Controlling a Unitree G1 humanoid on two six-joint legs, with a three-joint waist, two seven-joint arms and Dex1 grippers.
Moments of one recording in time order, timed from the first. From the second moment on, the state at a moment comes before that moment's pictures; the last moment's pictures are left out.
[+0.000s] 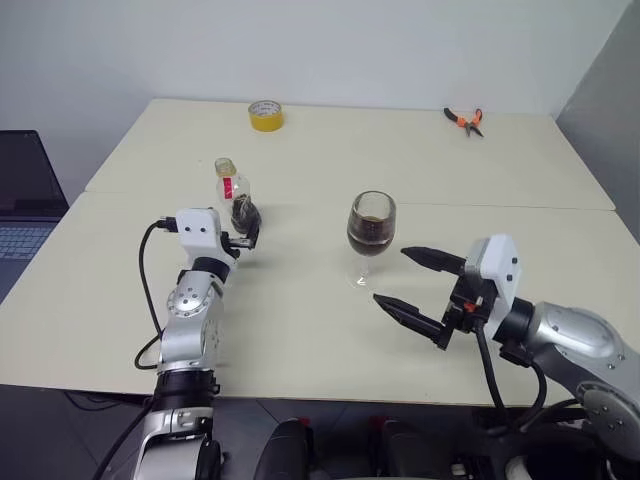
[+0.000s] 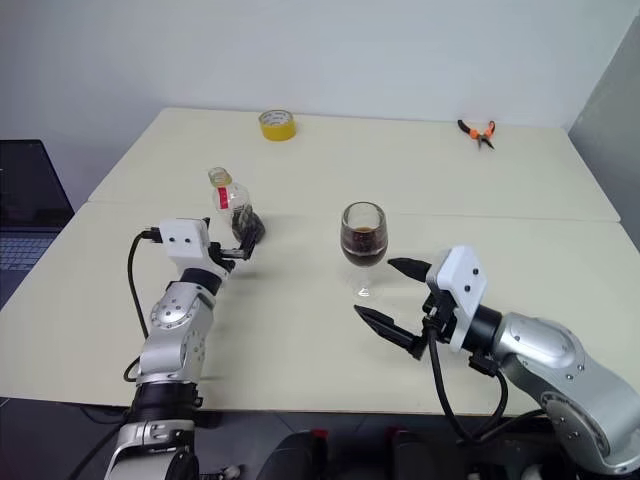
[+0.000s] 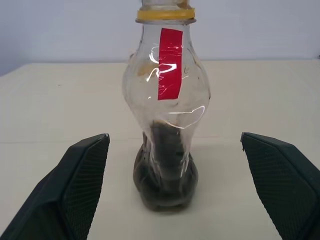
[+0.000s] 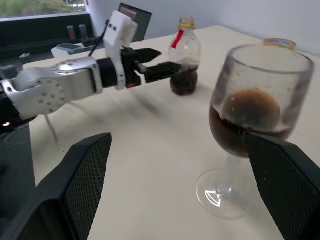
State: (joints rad) left arm -0.34 0.26 0.20 0.11 -0.17 0.10 -0.17; right arm -0.03 -0.63 -0.06 -0.82 0.67 0.65 0.51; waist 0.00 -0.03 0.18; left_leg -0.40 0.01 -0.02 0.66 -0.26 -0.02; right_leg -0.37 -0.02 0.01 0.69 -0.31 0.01
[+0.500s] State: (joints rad) left arm -0.19 0.22 0.14 -0.05 -0.11 0.12 -0.13; right arm 0.06 -0.19 -0.06 -0.32 0.28 0.07 0.31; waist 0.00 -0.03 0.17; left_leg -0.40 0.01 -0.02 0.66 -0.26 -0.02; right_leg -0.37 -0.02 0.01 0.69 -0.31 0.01
